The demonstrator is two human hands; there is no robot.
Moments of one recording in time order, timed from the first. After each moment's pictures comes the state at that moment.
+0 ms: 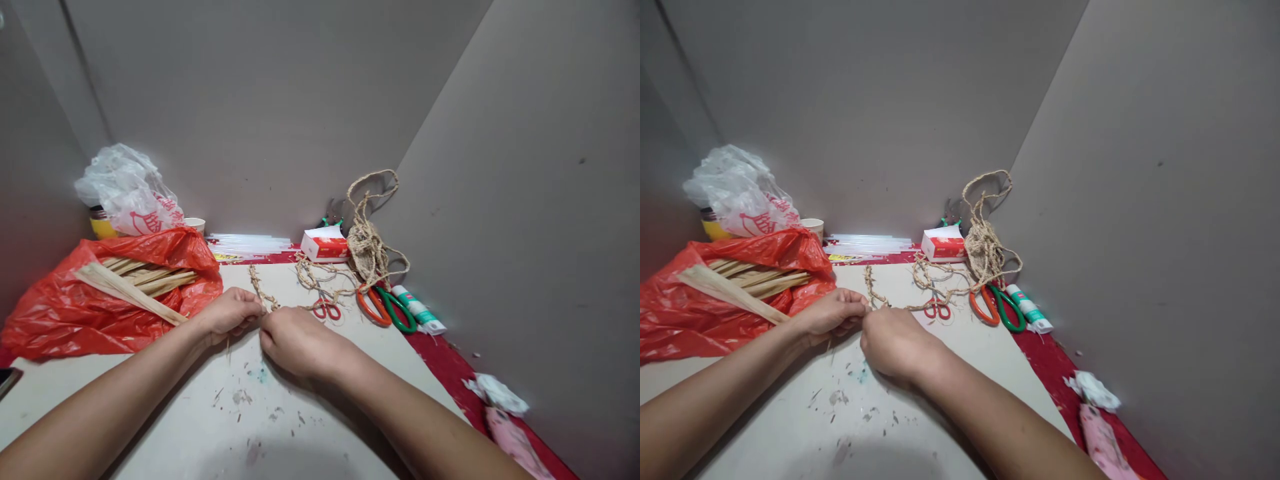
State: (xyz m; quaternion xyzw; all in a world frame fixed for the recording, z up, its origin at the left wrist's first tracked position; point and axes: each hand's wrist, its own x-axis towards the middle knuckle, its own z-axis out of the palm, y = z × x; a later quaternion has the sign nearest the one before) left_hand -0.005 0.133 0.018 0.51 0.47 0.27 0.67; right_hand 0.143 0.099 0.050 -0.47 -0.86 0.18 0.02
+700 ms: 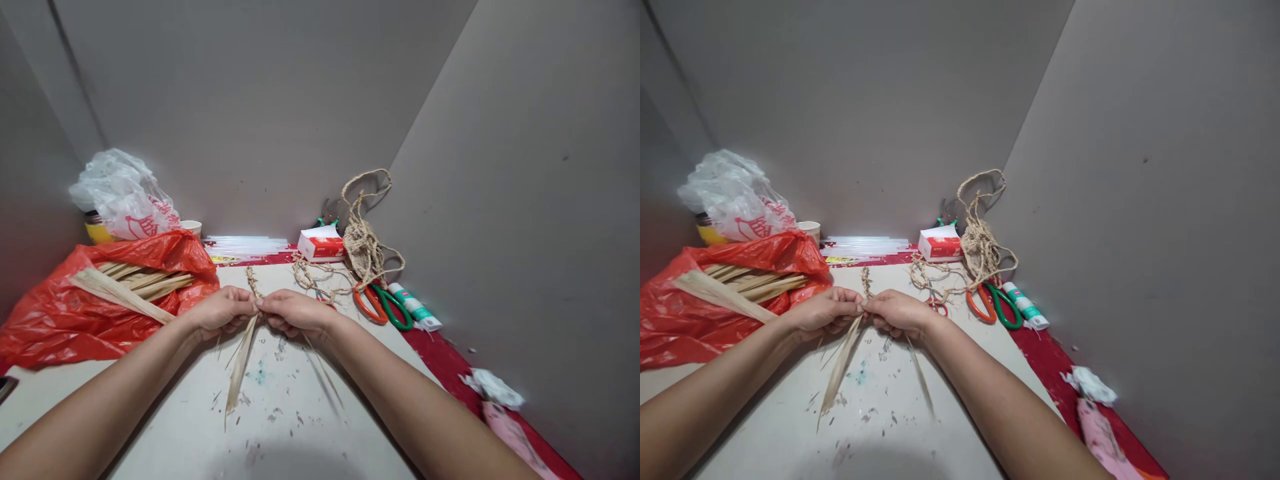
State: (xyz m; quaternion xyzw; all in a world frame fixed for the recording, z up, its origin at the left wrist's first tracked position) left_hand -0.019 0.141 0.018 0.53 0.41 0.24 0.70; right_hand 0.160 0.148 0.019 -0.42 -0.58 0.68 0.14
